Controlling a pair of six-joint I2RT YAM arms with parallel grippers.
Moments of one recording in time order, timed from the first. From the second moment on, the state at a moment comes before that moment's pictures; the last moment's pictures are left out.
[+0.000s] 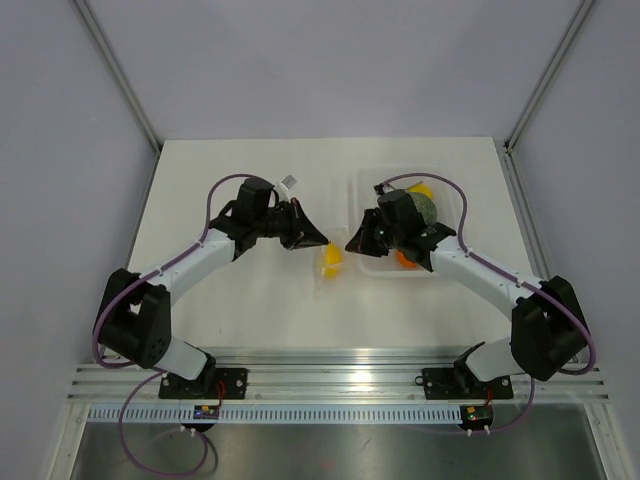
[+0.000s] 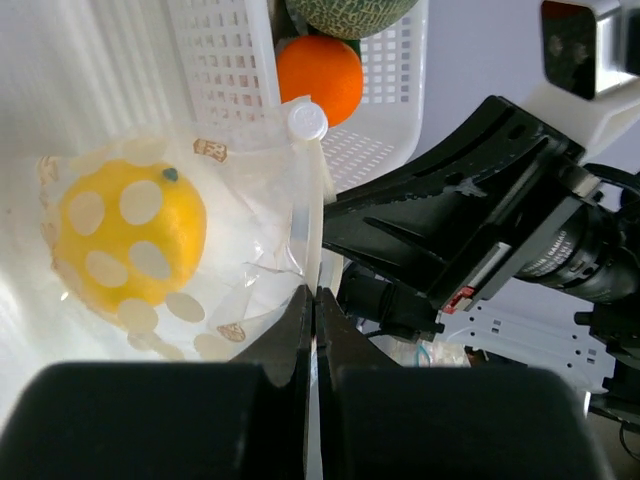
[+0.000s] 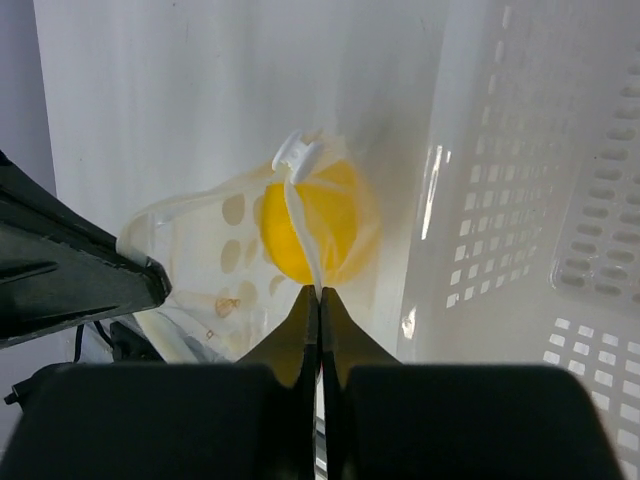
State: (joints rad) left arm -0.45 1.48 0.95 -0.05 0.68 -0.93; right arm 0.59 1.42 0.96 -0.26 -0.18 0.74
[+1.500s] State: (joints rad) left arm -0.85 1.43 1.07 -0.52 -0.21 -0.33; right arm 0.61 1.65 1.11 -0.10 -0.26 0.89
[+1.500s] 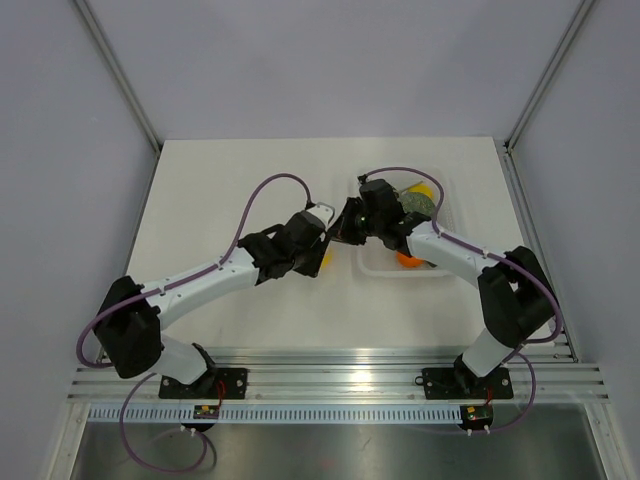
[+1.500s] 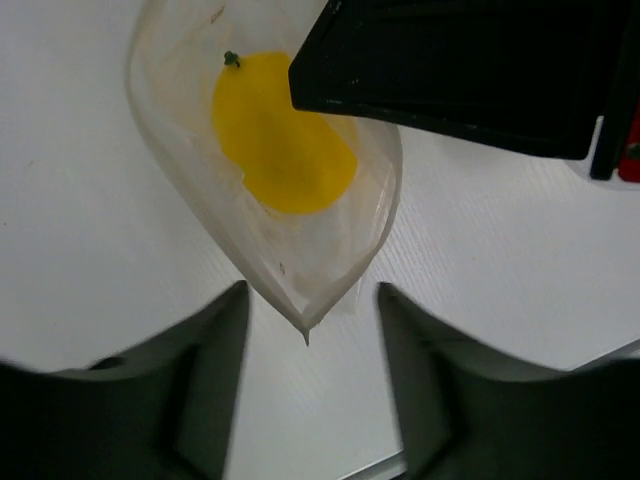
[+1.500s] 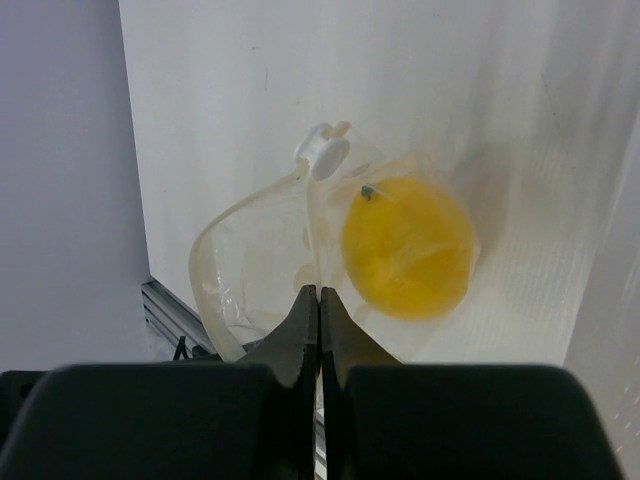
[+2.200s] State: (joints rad) left arm -0.48 1.11 1.02 -0.46 0.40 -0.07; right arm 0.46 1.34 1.09 -0.17 -0.52 0.61
